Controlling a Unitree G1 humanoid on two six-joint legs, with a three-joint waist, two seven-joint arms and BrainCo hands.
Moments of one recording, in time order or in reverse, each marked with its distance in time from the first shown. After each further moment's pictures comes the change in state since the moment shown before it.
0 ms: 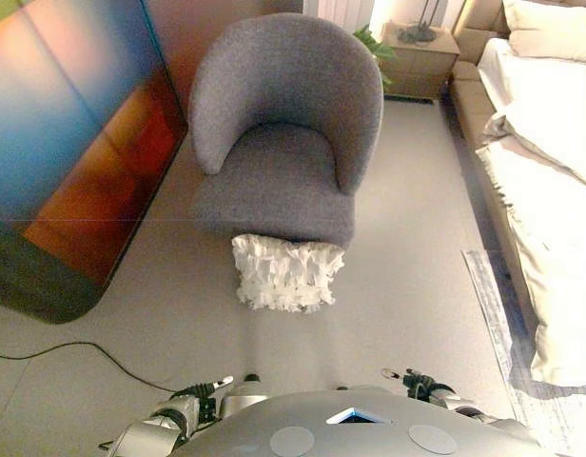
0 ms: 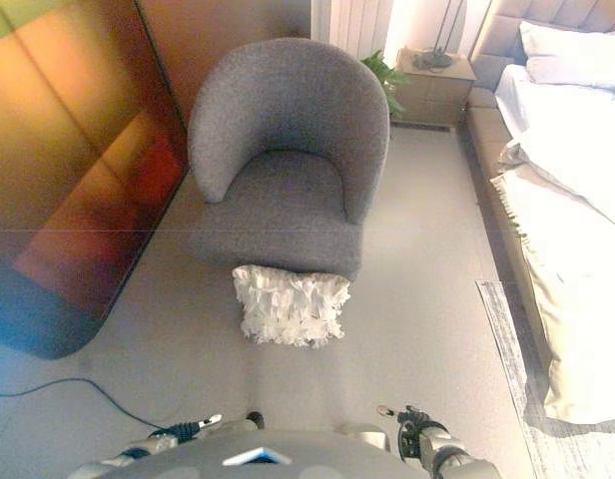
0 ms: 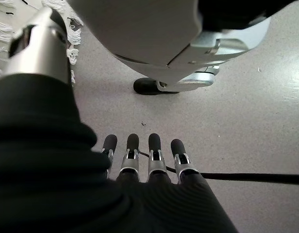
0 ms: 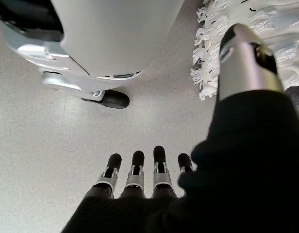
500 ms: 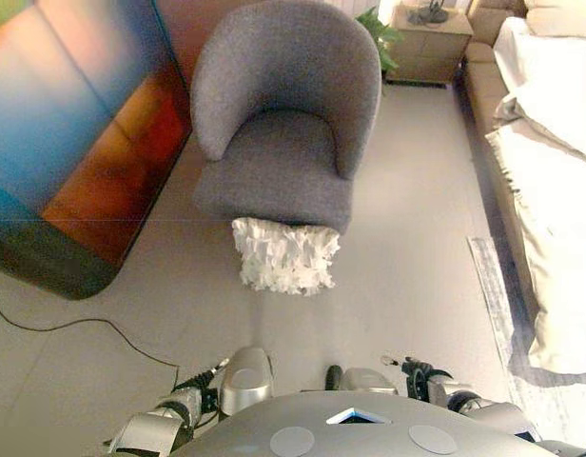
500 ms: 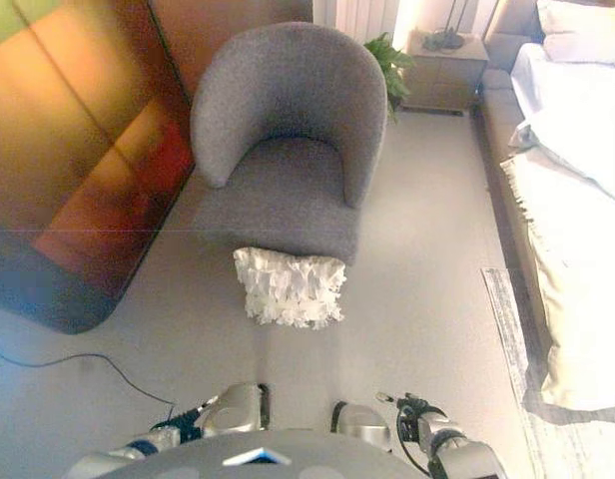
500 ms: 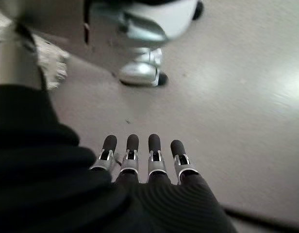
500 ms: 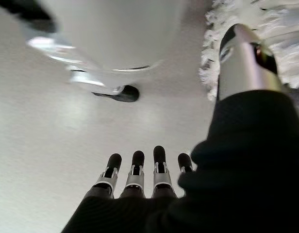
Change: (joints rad) left arm -0.048 -0.024 0.049 0.065 -0.031 -0.036 0.000; right arm -0.080 -0.007 0.010 0.059 -0.011 0.028 0.011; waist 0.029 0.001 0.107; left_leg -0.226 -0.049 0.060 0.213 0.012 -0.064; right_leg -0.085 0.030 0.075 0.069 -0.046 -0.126
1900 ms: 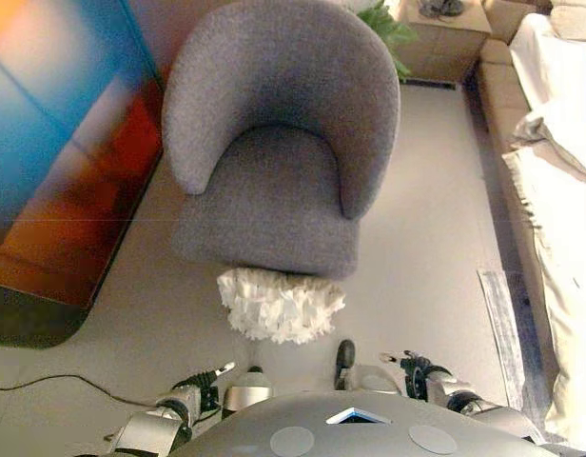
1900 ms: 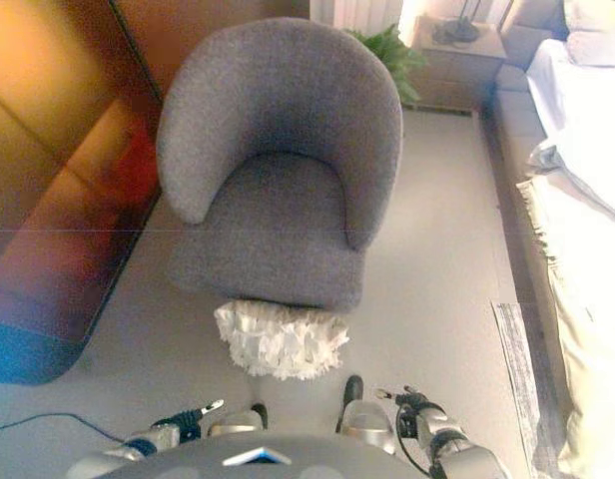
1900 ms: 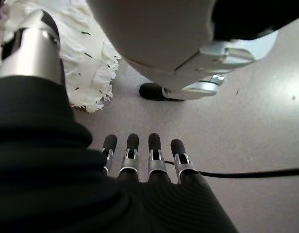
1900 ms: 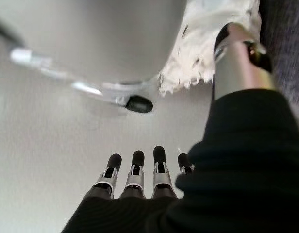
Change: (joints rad) left arm 0.001 0.011 0.000 -0.045 0.001 0.002 -0.017; right arm 0.019 -0.017 -0.002 -0.094 -0.030 -0.012 0.000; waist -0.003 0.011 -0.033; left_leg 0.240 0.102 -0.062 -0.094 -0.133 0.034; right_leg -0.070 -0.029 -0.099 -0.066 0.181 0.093
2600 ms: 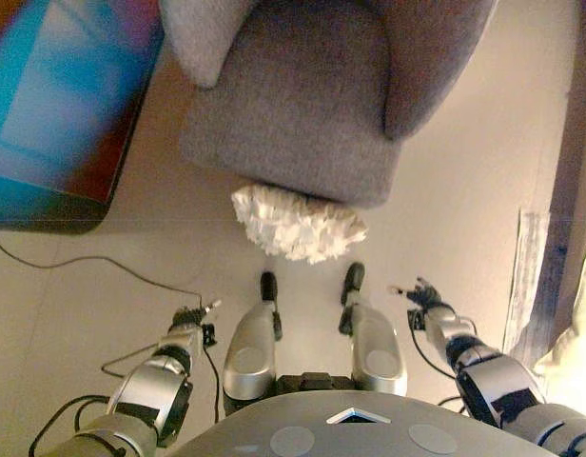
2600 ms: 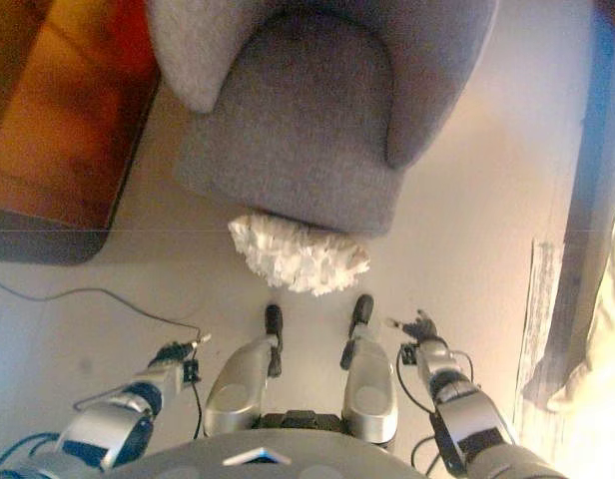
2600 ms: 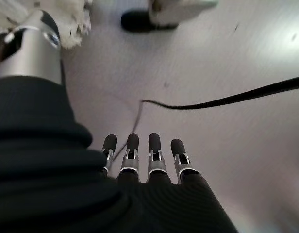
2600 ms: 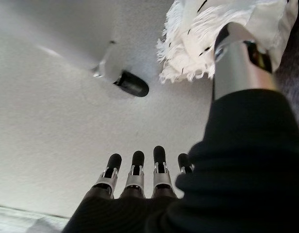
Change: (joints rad) left arm -0.321 0.060 -0.112 -0.053 -0.051 -0.073 0.316; right arm -0.376 -0.036 0.084 -0.016 0.040 -0.092 -0.241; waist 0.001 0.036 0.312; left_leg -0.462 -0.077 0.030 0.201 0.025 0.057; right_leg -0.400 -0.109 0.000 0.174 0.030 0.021
